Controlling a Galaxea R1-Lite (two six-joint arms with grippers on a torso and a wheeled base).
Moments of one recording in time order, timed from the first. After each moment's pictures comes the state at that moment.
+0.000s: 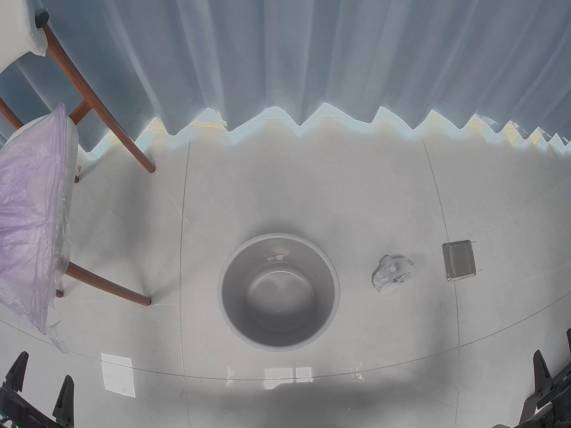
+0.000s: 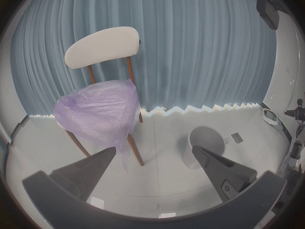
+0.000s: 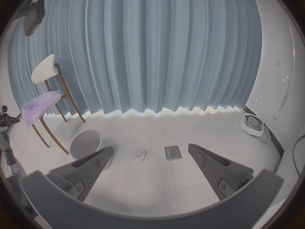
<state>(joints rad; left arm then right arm) 0.00 0.02 -0.02 -0.01 -0.01 0.03 0.00 0.02 -0.02 0.00 0.01 0.00</state>
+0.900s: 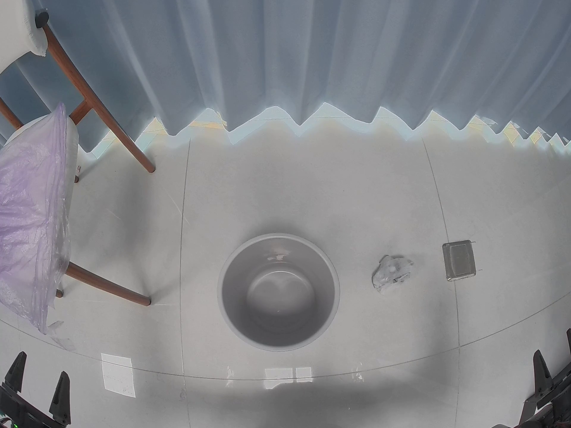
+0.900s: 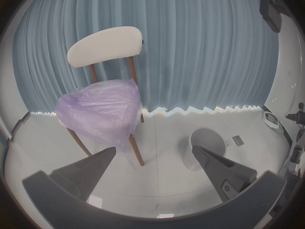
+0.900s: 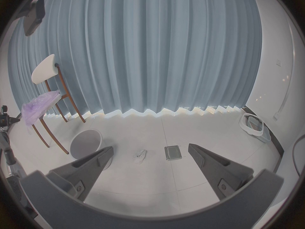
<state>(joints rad) 0.00 0.02 -0.02 -0.02 0.03 -0.01 0.00 0.02 -0.02 0.00 0.01 0.00</state>
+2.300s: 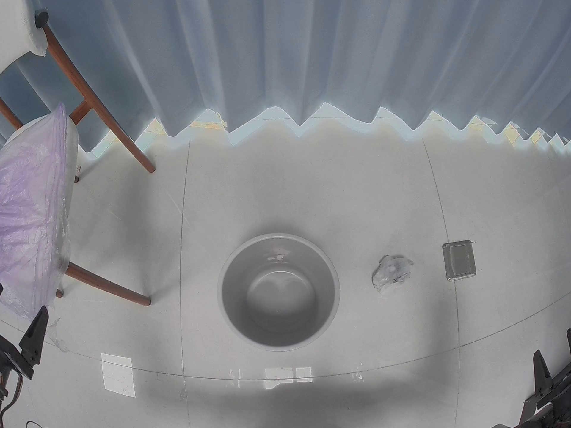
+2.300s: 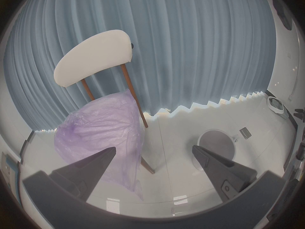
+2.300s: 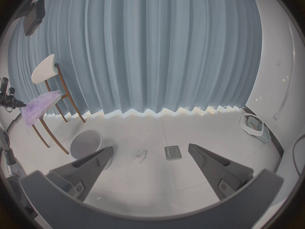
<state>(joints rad) 0.03 0.47 -0.30 -0.13 0.01 0.17 0.00 0.02 -0.02 0.00 0.01 0.00</state>
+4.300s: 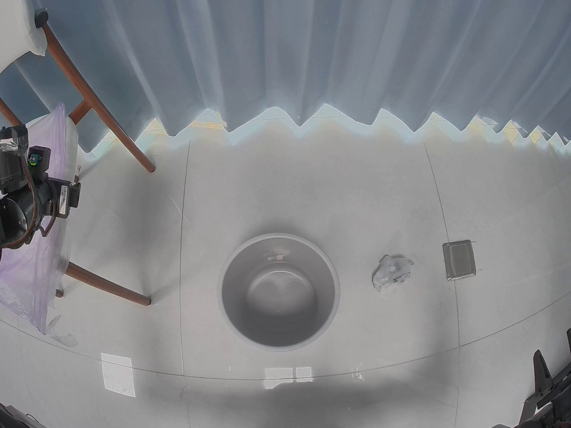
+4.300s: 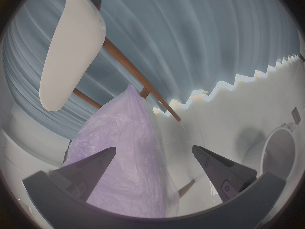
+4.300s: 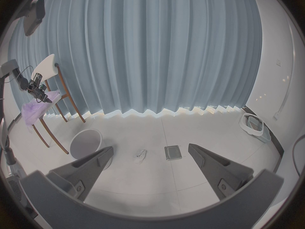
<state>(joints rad) -0.02 1.45 -0.87 -0.36 0.48 0.32 0.00 0.02 -0.02 0.00 0.01 0.00</state>
